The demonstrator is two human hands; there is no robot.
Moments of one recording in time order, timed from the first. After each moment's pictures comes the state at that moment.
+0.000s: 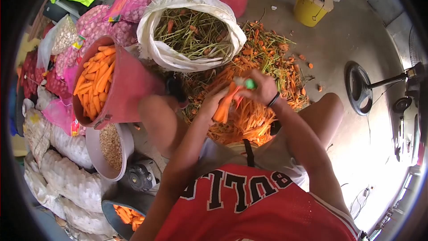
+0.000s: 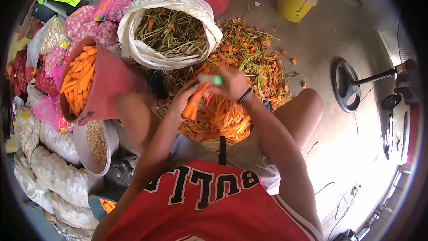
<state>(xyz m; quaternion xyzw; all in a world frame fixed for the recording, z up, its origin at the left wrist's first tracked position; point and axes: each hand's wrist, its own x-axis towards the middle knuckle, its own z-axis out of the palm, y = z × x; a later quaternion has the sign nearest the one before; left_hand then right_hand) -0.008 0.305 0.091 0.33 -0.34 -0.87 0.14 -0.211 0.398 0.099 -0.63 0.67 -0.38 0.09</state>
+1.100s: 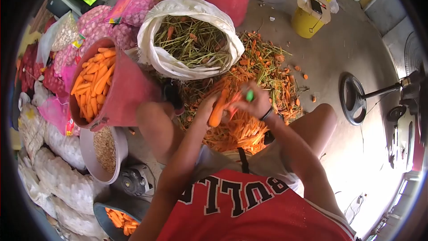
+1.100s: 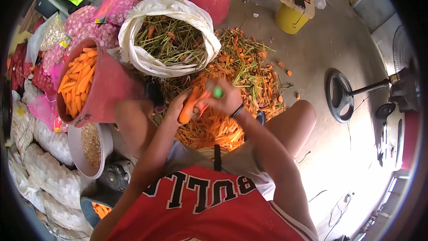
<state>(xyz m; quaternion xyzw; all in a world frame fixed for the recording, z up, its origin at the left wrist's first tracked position) -0.014 0.290 0.068 0.29 -0.29 -0.90 0.16 -0.200 0.399 0.105 -0.59 0.65 -0.47 0.09</state>
